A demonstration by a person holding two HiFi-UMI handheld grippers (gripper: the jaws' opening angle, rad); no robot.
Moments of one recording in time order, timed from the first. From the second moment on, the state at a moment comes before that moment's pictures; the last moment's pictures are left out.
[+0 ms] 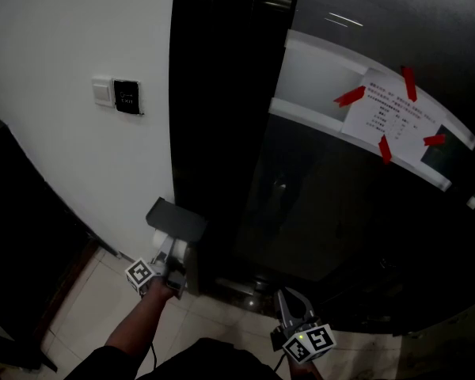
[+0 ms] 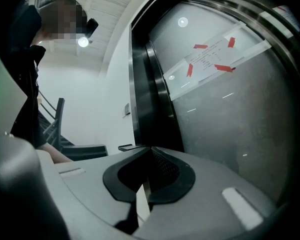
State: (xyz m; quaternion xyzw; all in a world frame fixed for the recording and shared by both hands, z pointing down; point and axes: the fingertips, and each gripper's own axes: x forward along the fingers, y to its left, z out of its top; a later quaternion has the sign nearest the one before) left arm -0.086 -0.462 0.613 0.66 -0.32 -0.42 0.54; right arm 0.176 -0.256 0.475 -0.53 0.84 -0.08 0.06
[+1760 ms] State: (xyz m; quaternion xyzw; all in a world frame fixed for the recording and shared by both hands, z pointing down) left arm -0.082 -0.286 0.481 0.85 -0.52 -0.06 0.03; right arm 0.132 -0.241 0.490 -0.43 0.90 -0.09 0.04
